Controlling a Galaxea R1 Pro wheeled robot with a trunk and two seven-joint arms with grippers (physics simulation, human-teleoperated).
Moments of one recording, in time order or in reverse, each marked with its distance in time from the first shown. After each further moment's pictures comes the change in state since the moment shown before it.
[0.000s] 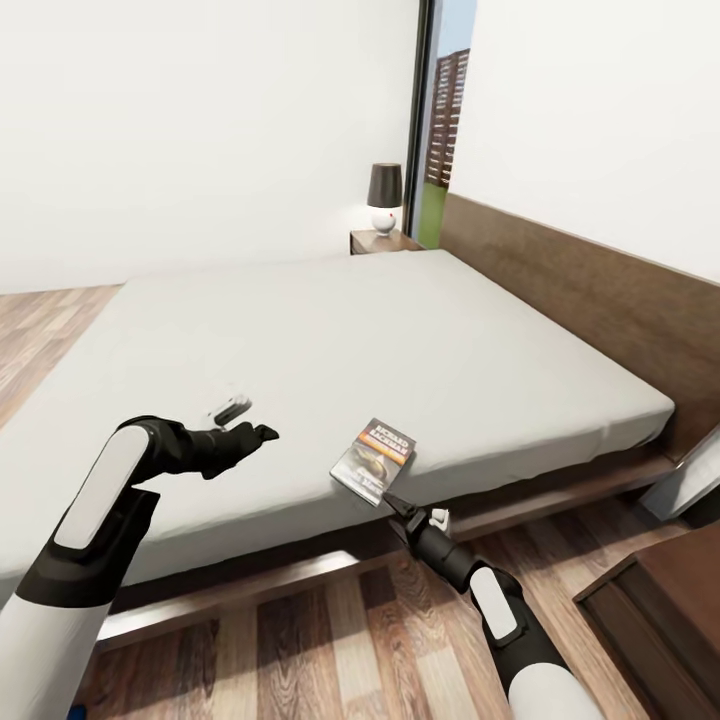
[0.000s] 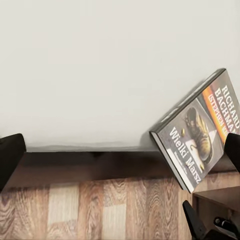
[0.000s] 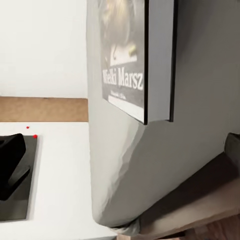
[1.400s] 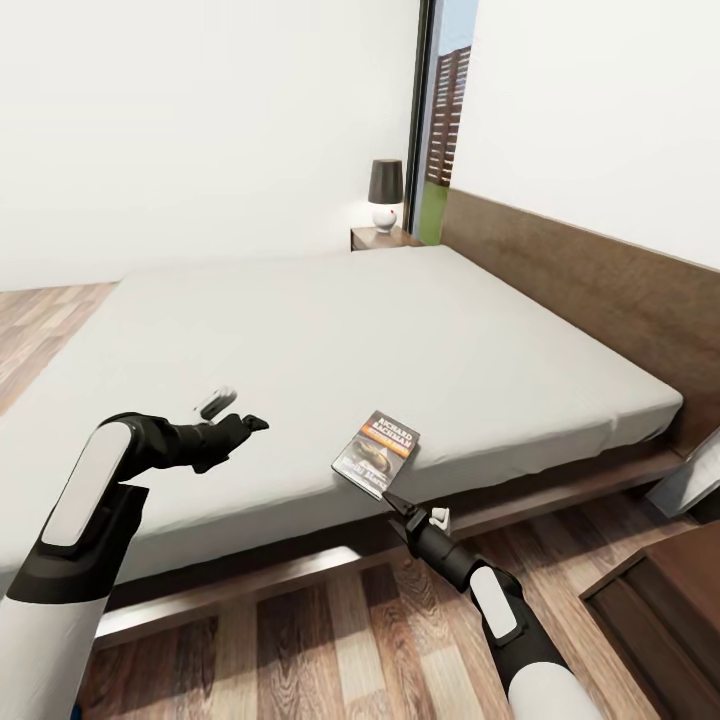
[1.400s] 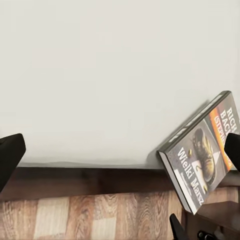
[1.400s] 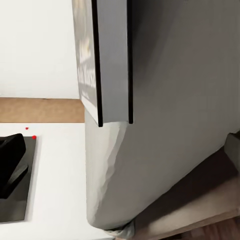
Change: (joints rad) left arm 0.001 -0.013 0.088 0.000 0.000 -0.002 -0.016; right arm -0.002 0.000 -0.001 0.000 -0.004 0.000 0.000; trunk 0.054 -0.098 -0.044
